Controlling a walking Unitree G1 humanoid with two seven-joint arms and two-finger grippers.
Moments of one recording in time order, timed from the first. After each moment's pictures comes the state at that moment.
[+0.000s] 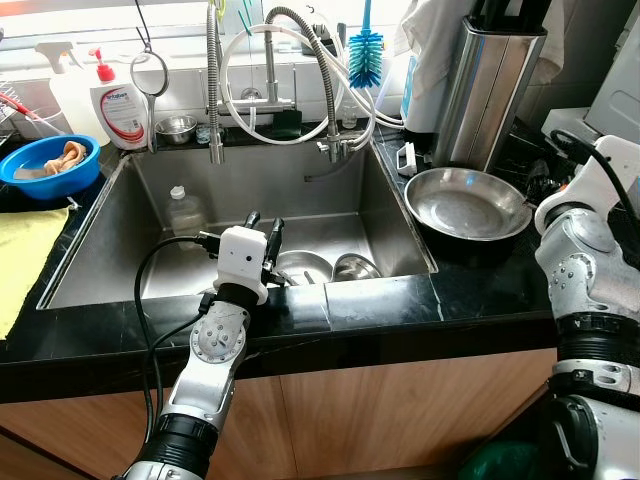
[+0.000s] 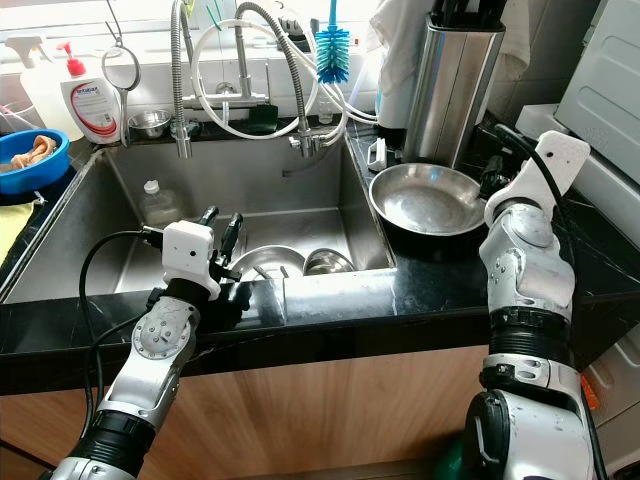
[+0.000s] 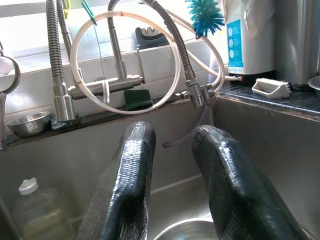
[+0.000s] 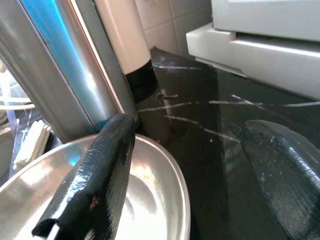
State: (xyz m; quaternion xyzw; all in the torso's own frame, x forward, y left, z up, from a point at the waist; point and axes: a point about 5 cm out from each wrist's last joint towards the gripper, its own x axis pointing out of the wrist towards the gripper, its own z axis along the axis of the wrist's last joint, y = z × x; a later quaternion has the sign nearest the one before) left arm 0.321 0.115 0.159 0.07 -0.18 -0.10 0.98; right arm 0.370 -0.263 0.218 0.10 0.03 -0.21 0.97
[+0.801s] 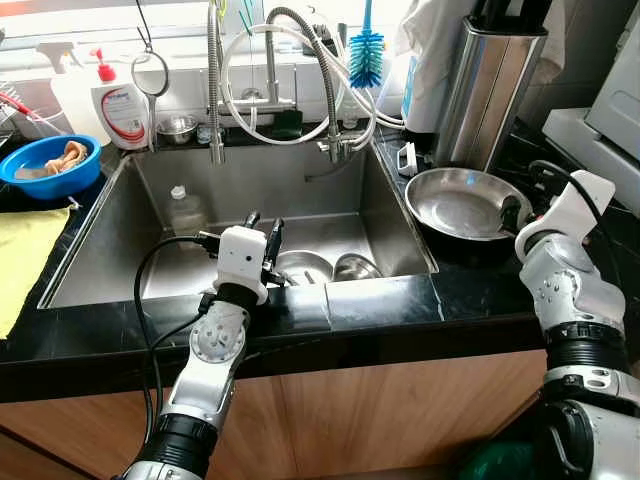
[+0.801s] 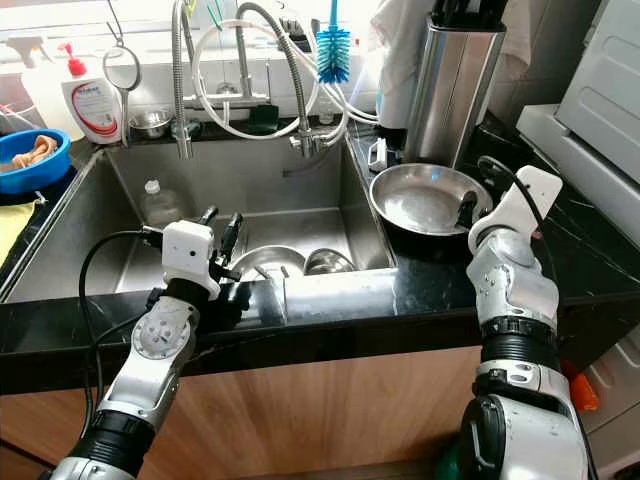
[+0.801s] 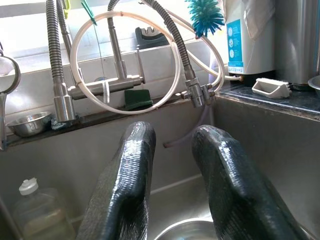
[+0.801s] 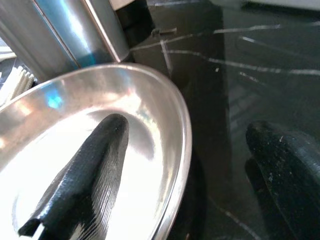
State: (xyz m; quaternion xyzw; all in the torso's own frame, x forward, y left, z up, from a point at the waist) left arm 0.321 0.115 0.159 0.07 -0.18 -0.10 0.98; right arm 0.372 -0.255 0.180 0.14 0.11 -0.20 0.96
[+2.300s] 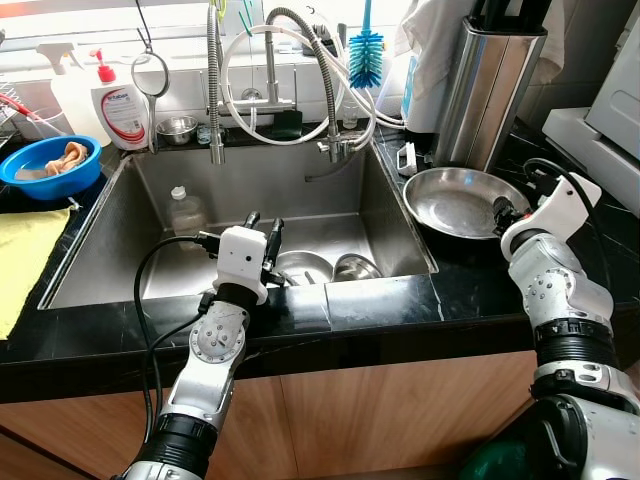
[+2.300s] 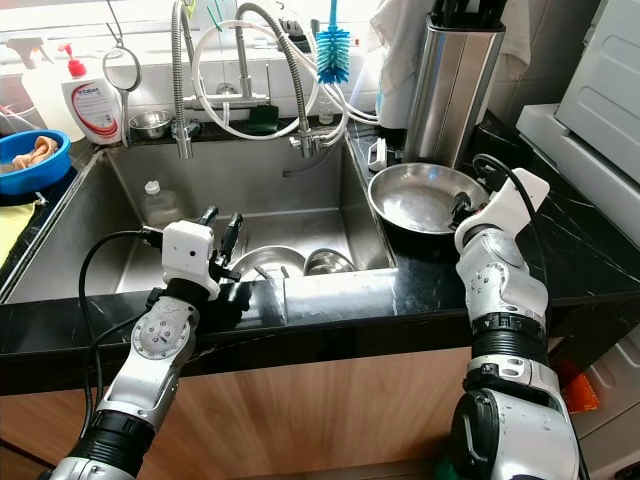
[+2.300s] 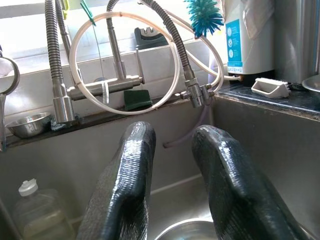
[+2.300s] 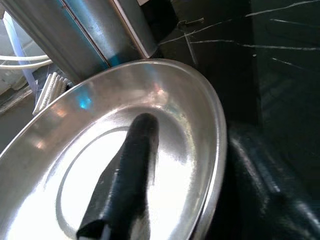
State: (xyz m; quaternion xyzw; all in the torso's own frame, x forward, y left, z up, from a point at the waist) left arm 0.321 0.115 0.159 0.07 -0.18 -0.10 0.98; right arm 0.379 -0.242 0.182 0.19 0.10 -0.16 0.96
